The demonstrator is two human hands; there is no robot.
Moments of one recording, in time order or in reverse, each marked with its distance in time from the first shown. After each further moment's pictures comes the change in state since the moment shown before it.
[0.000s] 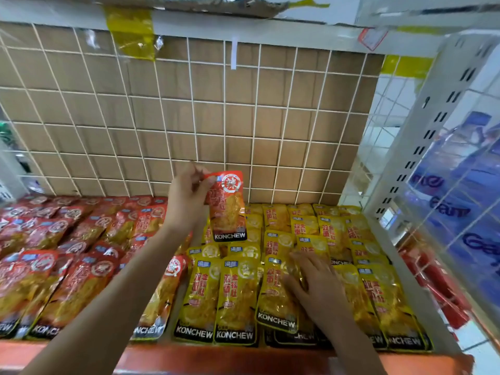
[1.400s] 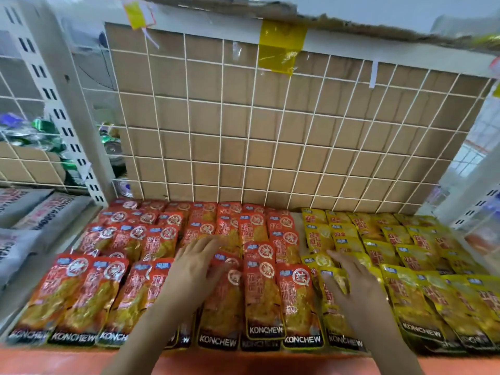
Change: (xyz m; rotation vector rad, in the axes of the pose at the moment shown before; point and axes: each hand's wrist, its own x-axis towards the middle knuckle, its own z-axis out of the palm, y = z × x) left_hand -0.048 -0.098 -0.240 0.803 -0.390 0.091; right_hand 0.003 -0.196 0.042 0.032 0.093 0.115
